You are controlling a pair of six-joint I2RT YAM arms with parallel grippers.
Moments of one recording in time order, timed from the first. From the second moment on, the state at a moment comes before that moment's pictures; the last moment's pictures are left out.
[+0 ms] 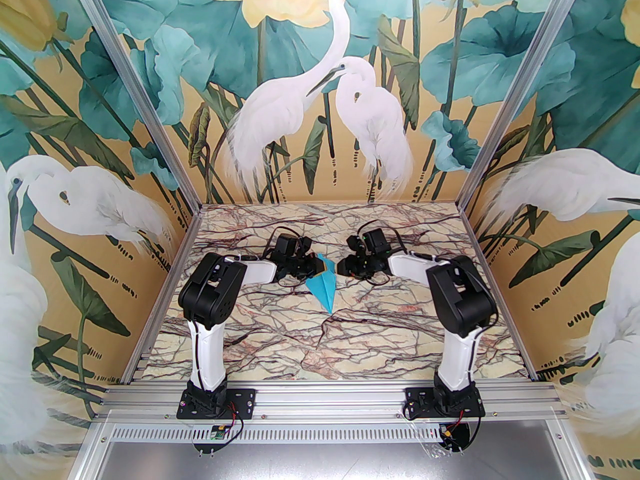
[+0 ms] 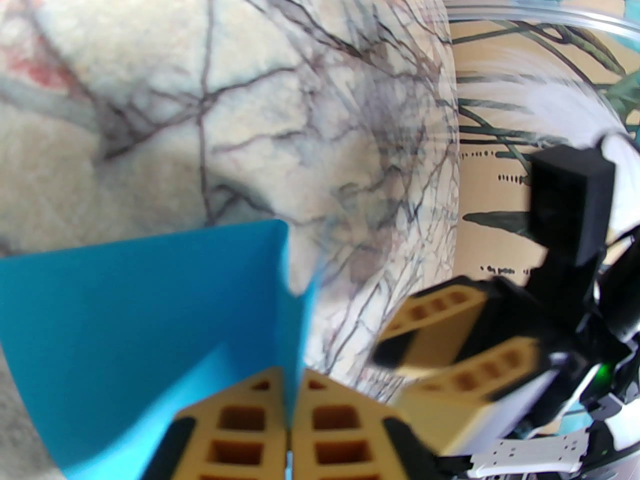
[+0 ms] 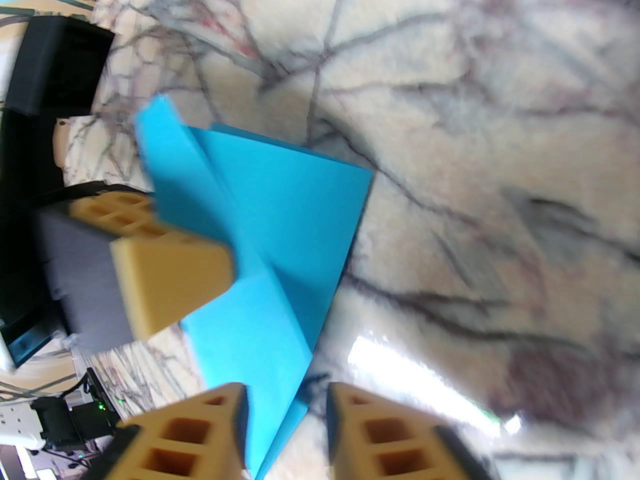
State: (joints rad) left arm -0.42 2.05 1.12 0.17 0.66 -0.79; right arm 0.36 1.86 1.12 -0.16 -0.61 0.52
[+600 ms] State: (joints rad) left arm -0.42 1.72 1.41 0.14 0.62 -0.81; right arm 0.22 1.36 0.86 0.19 -0.89 0.76
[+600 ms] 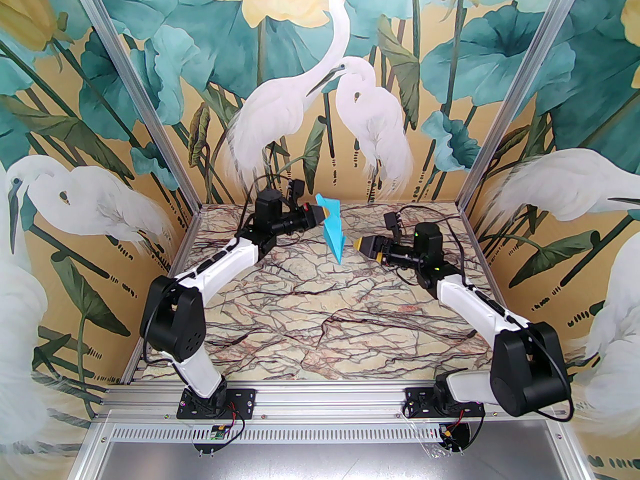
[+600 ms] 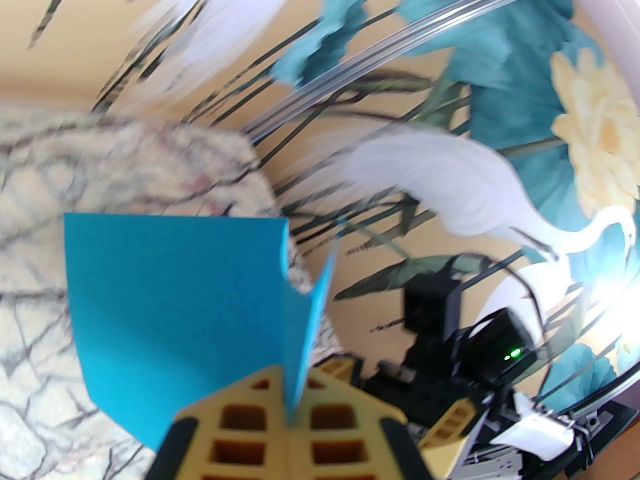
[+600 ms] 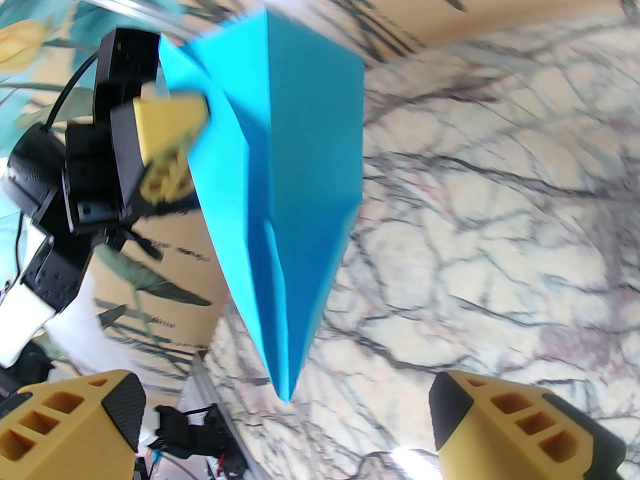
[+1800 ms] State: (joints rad) left arm -0.42 1.70 1.37 0.26 0.67 -1.00; right arm 0.33 1.58 1.16 0.31 -0.93 0.89
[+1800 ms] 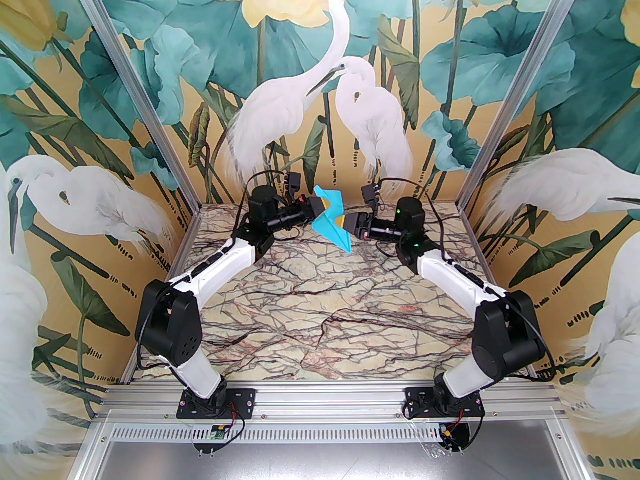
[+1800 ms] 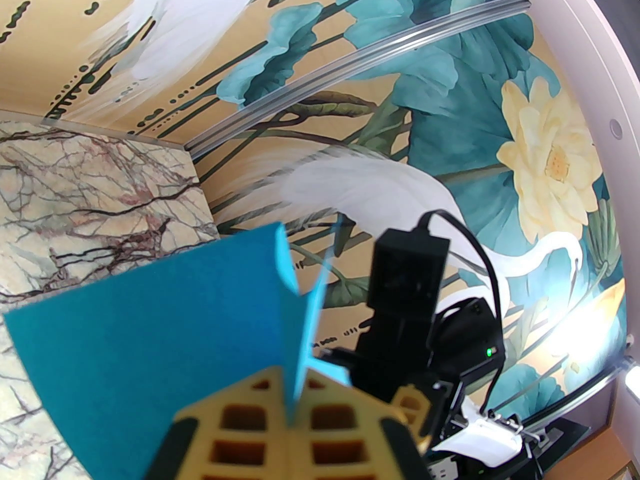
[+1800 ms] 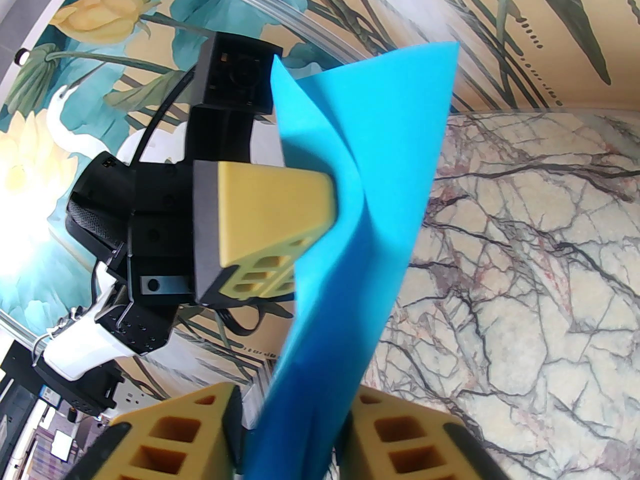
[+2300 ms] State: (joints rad) left arm -0.23 1.44 1.24 0.05 0.54 -0.86; right arm 0.39 1.56 1.37 -0.42 -0.50 0.47
